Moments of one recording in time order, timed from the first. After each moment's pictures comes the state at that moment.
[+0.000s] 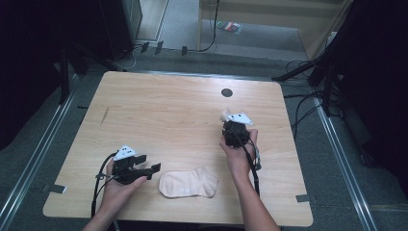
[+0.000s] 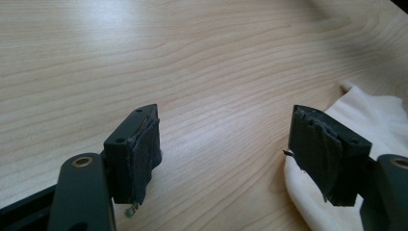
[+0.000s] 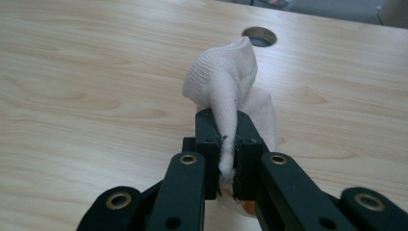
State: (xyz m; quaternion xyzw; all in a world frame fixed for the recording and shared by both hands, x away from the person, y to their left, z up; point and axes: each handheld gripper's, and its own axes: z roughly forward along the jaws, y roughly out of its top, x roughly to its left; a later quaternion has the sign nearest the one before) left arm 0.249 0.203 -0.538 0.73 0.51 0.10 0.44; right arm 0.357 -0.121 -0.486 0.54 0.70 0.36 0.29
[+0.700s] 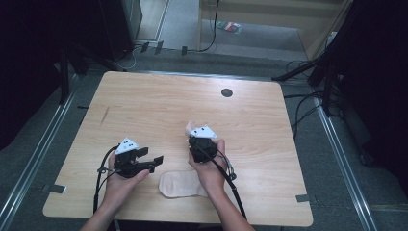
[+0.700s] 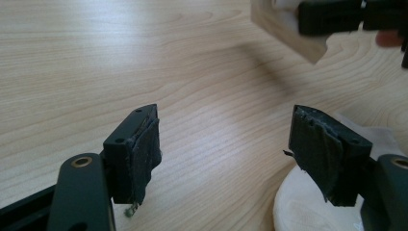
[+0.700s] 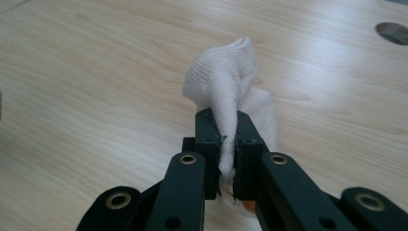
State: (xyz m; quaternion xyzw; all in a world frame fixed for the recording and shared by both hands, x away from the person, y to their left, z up) left arm 0.259 0.197 -0.519 0.73 0.50 0.12 0.45; right arm 0.308 -0.035 -0.495 0.46 0.77 0.38 0.24
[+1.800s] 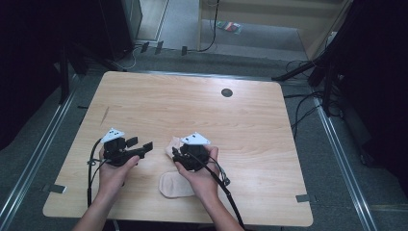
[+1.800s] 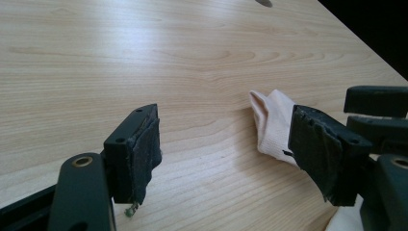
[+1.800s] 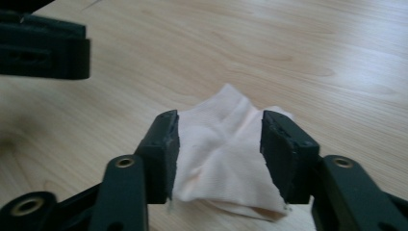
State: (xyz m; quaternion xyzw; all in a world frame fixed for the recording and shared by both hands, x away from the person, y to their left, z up) left arm 0.280 0.230 -0.515 0.67 0.55 0.14 0.48; right arm 0.290 -0.017 -0.503 0.43 0.78 0.41 0.17
